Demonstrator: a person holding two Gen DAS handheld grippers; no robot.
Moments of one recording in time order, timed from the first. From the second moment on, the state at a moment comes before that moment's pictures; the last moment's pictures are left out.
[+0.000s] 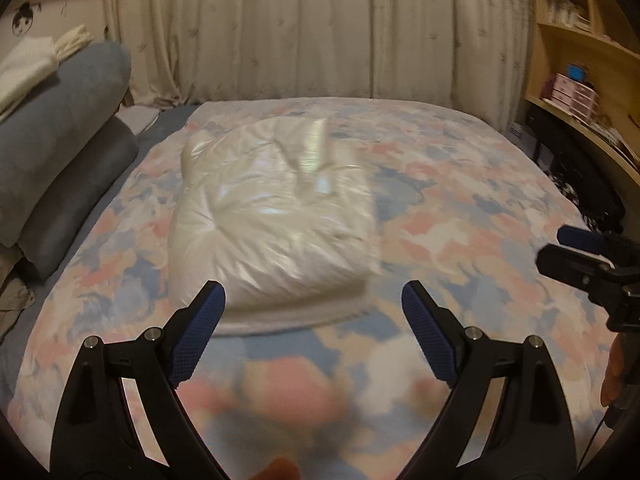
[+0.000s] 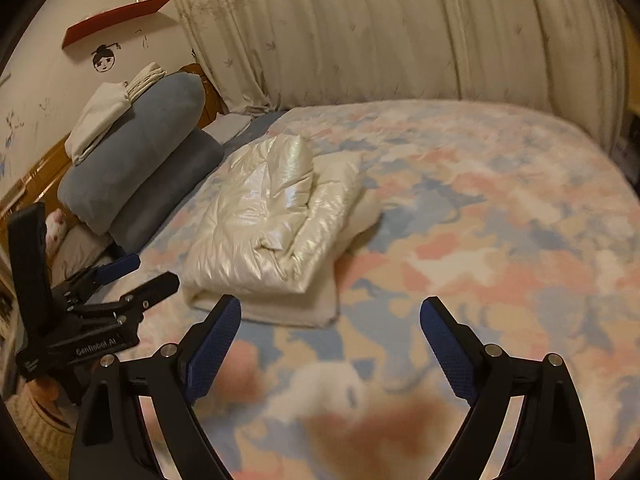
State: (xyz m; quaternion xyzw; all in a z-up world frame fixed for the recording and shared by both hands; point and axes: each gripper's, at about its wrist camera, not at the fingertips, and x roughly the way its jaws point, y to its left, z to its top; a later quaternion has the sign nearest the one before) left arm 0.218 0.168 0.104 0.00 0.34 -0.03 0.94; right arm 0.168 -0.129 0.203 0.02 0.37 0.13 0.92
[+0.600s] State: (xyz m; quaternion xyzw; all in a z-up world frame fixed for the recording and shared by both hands) left arm 0.043 0.018 0.084 -0.01 0.36 -0.02 0.93; right arm -0.045 -0.247 0.168 0.03 0.40 0.00 0.91
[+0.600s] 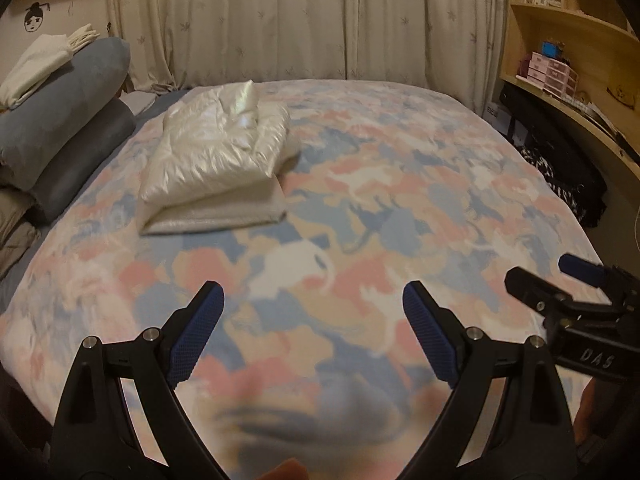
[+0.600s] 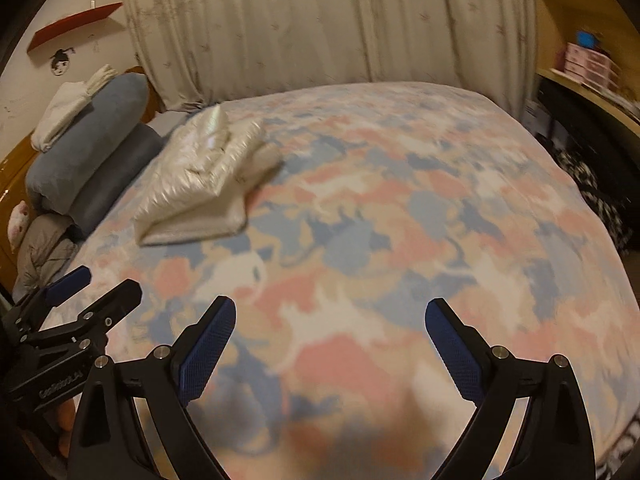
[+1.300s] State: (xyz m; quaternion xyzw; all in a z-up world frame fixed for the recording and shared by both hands) left arm -0.032 -0.017 0.130 -0.01 0.35 -0.03 0.94; right arm -0.166 -0.273 0.209 0.06 0.37 -0.03 0.93
